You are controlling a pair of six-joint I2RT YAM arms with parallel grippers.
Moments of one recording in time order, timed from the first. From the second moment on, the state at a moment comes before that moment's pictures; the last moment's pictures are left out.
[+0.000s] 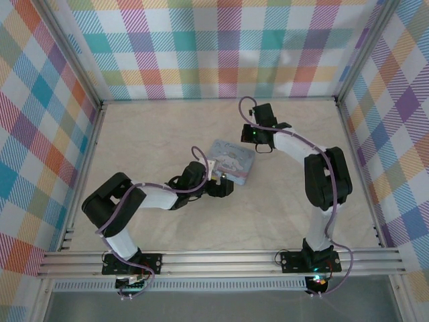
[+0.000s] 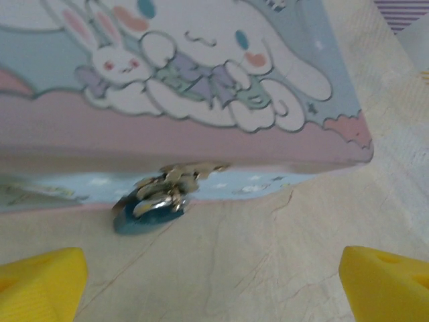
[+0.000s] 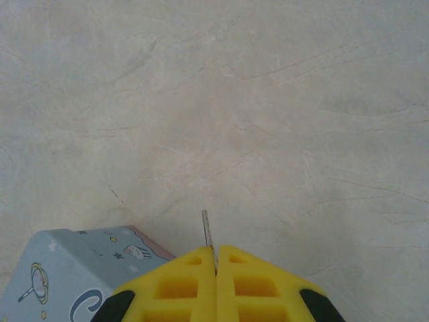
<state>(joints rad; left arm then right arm) -0.74 1.71 0.66 0.49 0.20 -0.50 0.38 1.92 1.41 -0.34 -0.12 0.41</state>
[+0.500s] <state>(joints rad) -0.75 1.84 0.65 0.71 0.24 -0.42 0.42 2.01 1.45 -0.36 -0.16 0.40</state>
